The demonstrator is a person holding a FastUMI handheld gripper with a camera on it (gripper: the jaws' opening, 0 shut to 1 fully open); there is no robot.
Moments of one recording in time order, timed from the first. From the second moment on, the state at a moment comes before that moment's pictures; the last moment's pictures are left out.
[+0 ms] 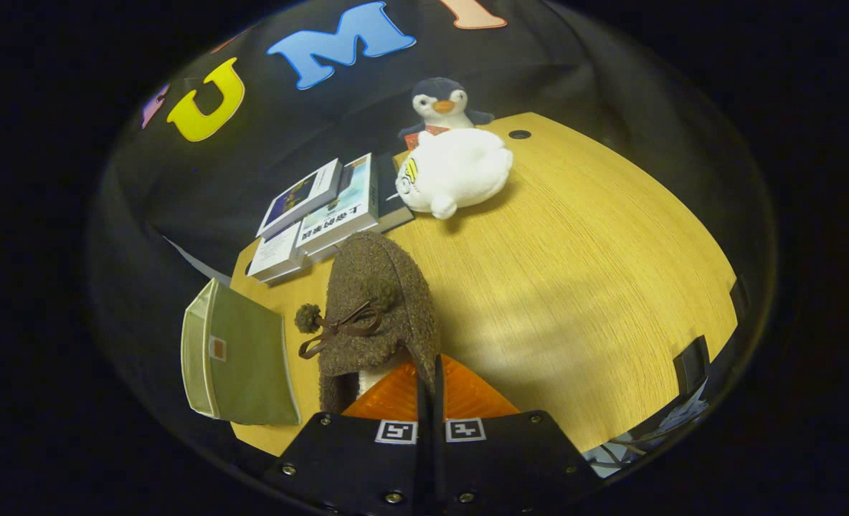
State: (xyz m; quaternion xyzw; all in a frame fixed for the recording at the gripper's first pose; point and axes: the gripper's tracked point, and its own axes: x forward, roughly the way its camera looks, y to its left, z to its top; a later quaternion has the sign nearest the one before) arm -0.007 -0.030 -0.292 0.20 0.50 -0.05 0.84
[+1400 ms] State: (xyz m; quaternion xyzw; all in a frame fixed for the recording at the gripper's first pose) arm 0.057 0.273 -0.219 0.21 0.47 0.11 0.85
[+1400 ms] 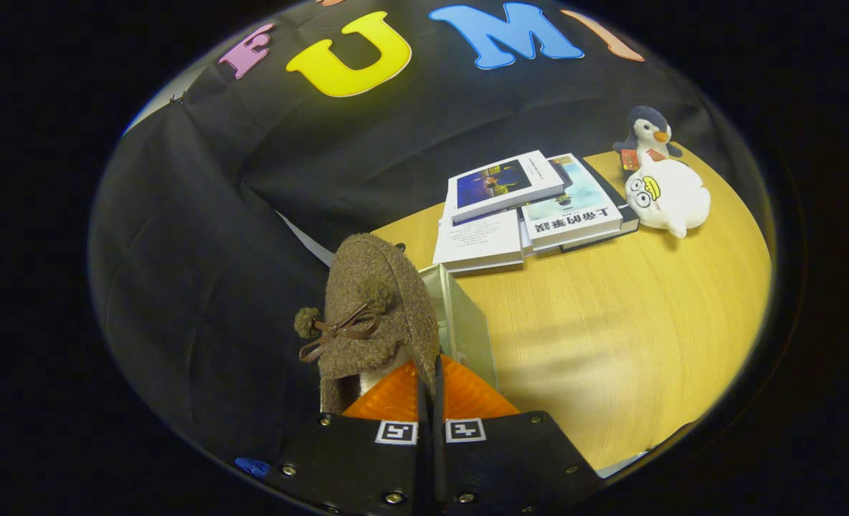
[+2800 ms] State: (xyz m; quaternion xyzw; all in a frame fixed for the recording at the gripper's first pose) arm 0.031 0.141 -0.066 0.08 0.22 0.15 0.96
